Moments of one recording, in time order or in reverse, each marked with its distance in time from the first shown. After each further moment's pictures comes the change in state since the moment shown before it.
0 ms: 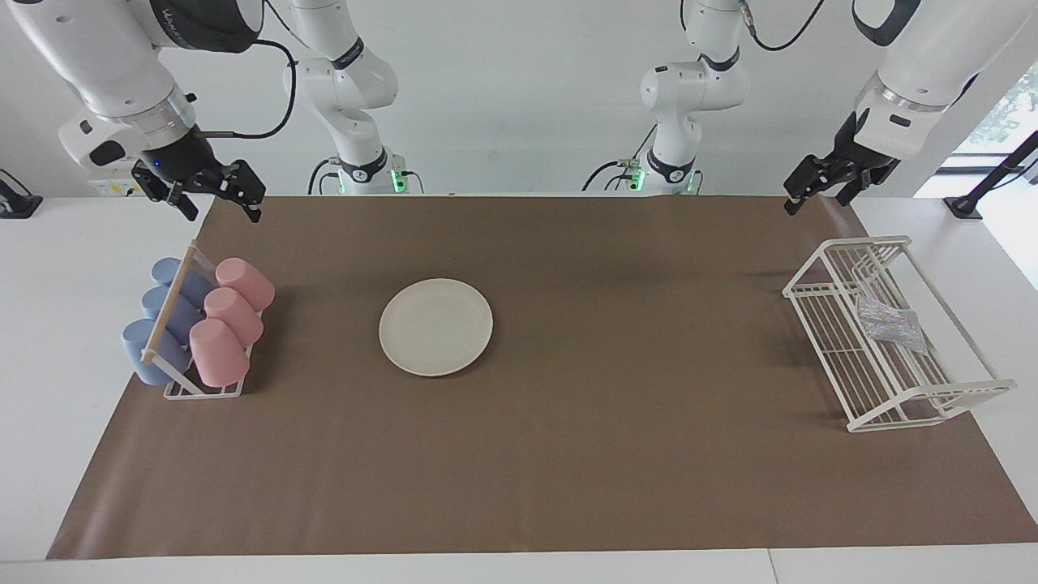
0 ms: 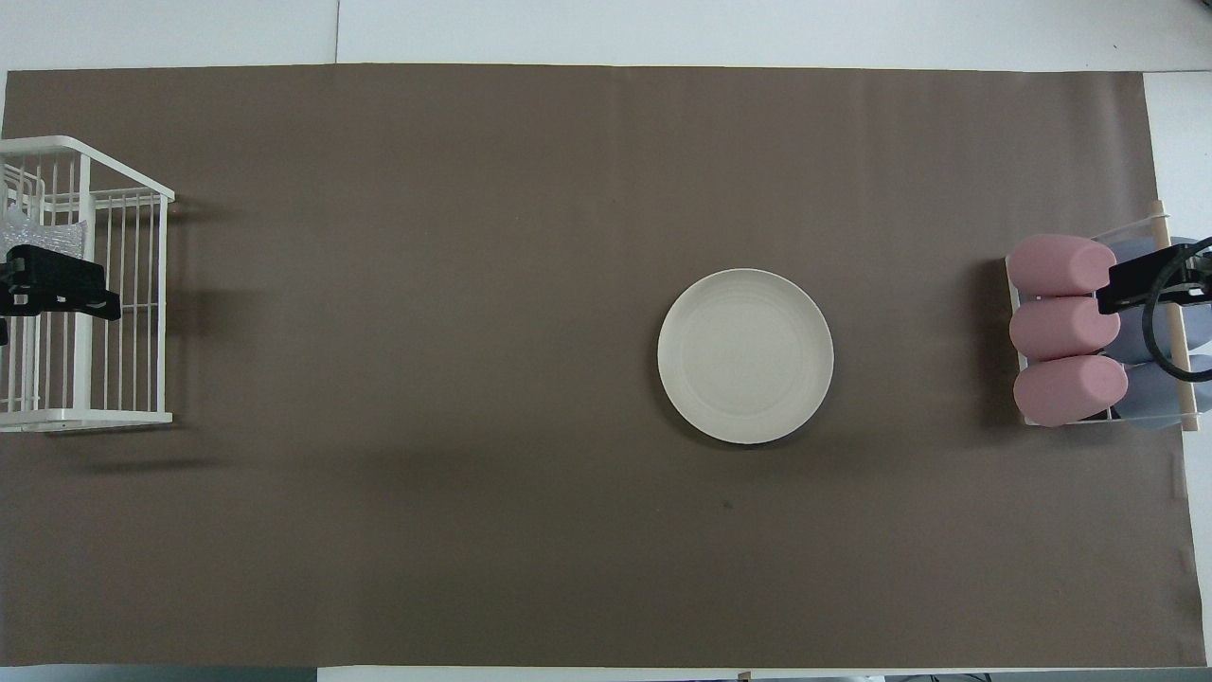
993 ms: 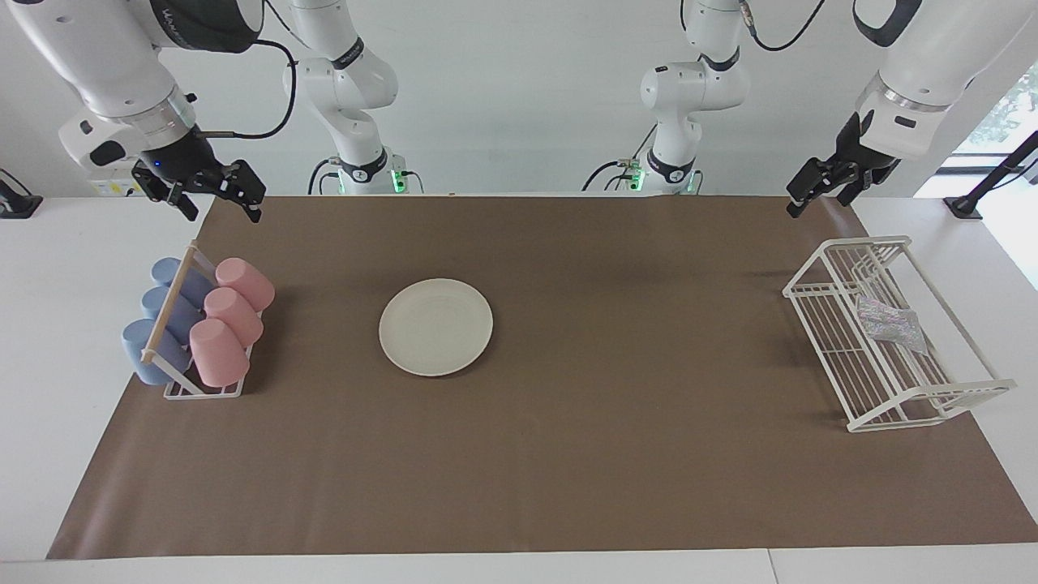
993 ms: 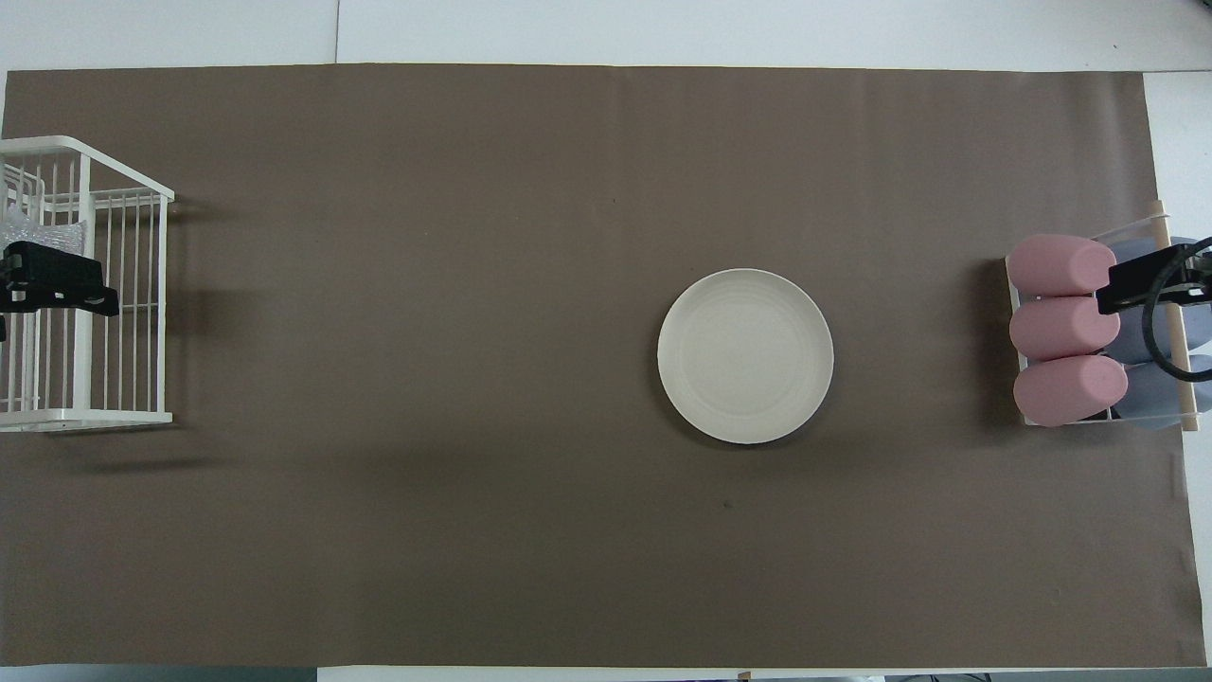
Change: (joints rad) left arm 0.000 0.000 0.002 -0.005 0.000 0.020 -0.073; right arm 0.000 0.000 0.000 0.000 0.000 0.000 0.000
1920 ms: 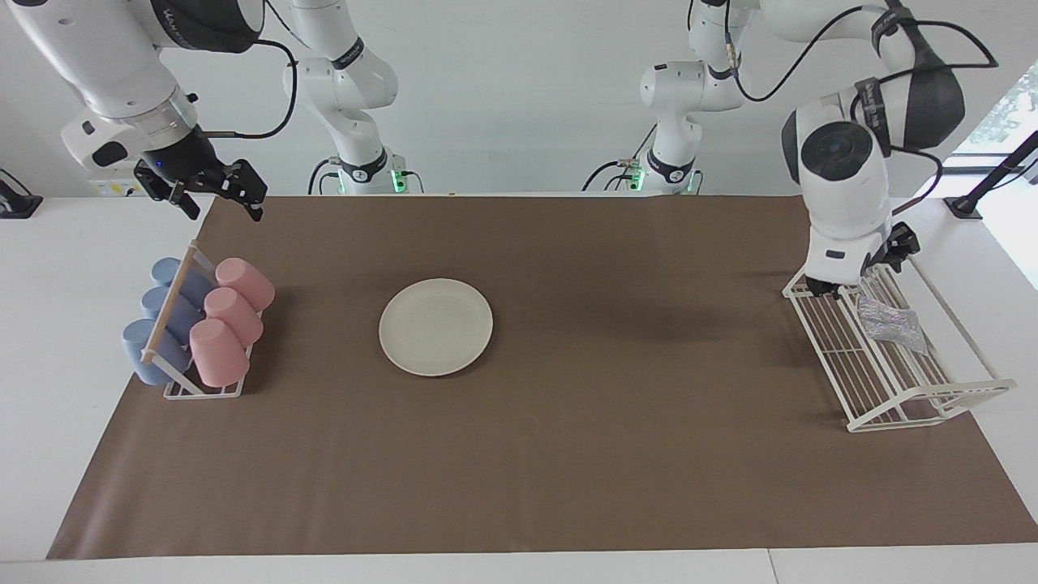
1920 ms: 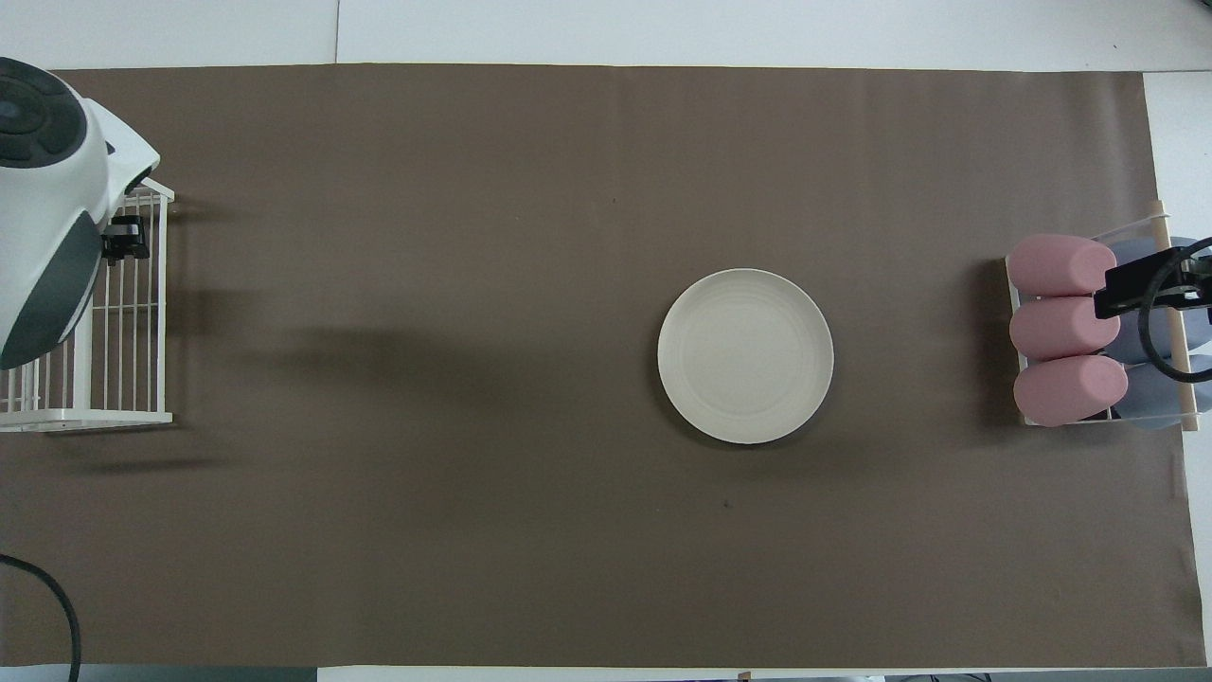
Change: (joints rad) left arm -0.093 0.250 -0.019 -0.102 0.735 0.255 -0.149; right arm 0.007 0.000 0.006 0.000 0.000 -0.026 0.097
